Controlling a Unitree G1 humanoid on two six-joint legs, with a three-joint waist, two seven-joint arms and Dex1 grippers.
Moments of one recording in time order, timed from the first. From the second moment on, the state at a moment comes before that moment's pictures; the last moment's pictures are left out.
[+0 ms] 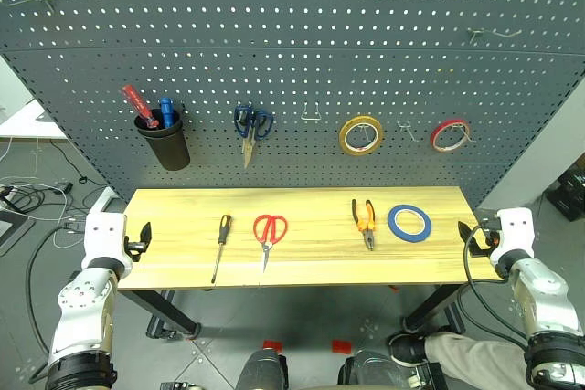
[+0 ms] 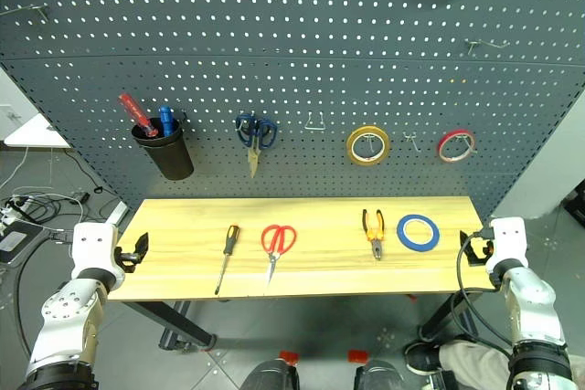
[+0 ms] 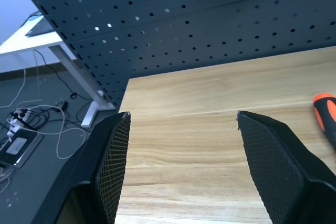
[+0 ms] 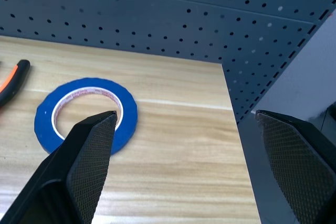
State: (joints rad) left arm -0.05 0.55 0.36 0.37 -0.12 0.05 -0.28; right arm -0.14 -0.50 -0.29 0.46 0.14 0.04 0.37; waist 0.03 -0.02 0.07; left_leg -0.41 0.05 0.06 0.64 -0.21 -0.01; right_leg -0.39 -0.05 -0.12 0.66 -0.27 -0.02
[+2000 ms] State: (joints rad) left arm -0.28 0.50 -0.27 -0.17 -0.14 0.19 -0.88; right arm -0.49 -0.66 0.11 0.45 -0.17 0.26 0.72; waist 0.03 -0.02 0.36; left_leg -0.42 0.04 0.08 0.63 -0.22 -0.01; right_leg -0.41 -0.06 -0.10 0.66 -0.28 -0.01
